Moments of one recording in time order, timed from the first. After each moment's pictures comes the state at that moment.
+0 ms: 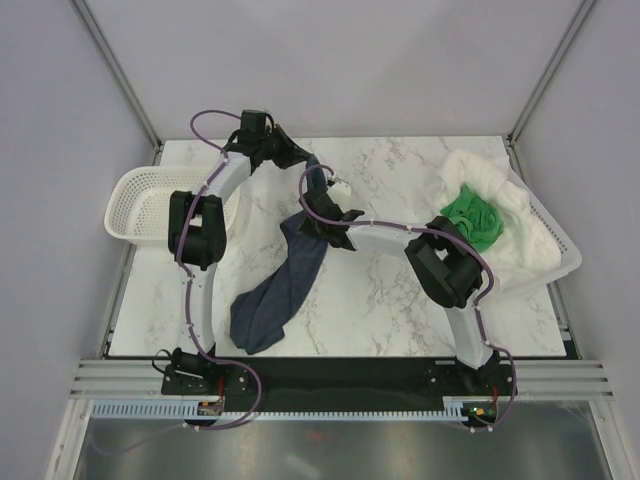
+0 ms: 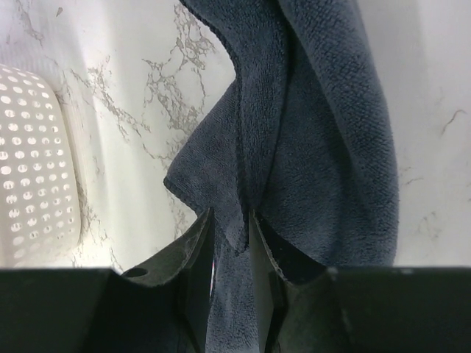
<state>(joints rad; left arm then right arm) -0.21 2.31 1.97 -0.26 0.48 -0.93 0.79 2.09 1.45 -0.09 0.34 1.05</state>
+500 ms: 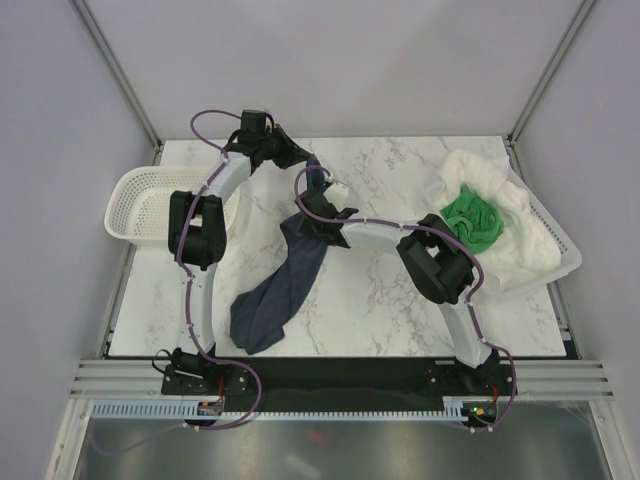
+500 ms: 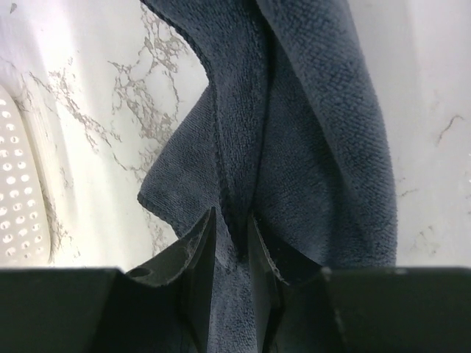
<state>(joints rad) -0.21 2.31 1.97 -0.26 0.48 -0.93 0.80 2.16 1.52 -0.16 0.35 1.05</state>
